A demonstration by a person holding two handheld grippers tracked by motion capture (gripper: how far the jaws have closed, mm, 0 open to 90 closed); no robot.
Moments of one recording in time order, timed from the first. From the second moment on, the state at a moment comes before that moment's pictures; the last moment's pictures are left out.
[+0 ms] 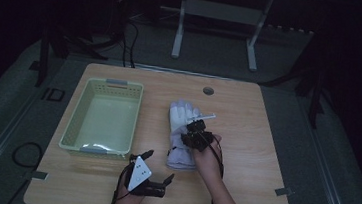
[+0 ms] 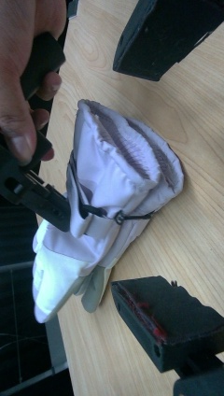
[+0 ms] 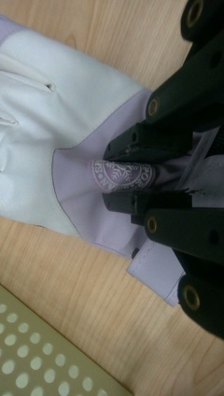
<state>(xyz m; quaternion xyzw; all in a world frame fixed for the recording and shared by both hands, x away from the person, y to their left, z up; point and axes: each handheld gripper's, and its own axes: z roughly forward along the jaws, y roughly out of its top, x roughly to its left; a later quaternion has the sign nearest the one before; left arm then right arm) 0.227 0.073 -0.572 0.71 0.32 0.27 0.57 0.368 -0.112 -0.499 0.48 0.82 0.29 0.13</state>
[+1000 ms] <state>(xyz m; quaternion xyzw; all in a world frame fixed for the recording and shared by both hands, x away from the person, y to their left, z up) 0.236 0.069 -0.530 0.72 0.36 0.23 0.54 0.351 -0.179 -0.475 0.35 0.81 0.44 0.17</state>
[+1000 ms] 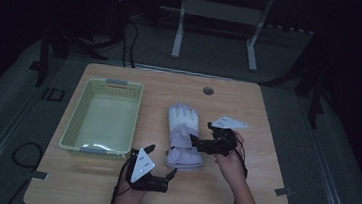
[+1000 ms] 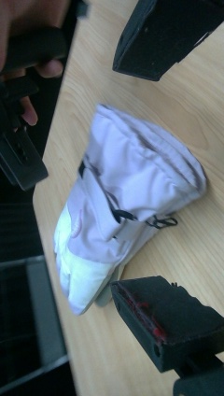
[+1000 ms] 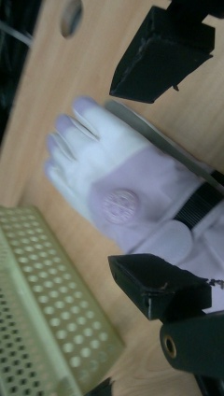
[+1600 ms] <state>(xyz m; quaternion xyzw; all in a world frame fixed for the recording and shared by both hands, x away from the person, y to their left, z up) 0.308 0.050 -0.522 0.74 0.50 0.09 0.45 0.375 -0.179 -0.488 0.38 0.80 0.43 0.16</state>
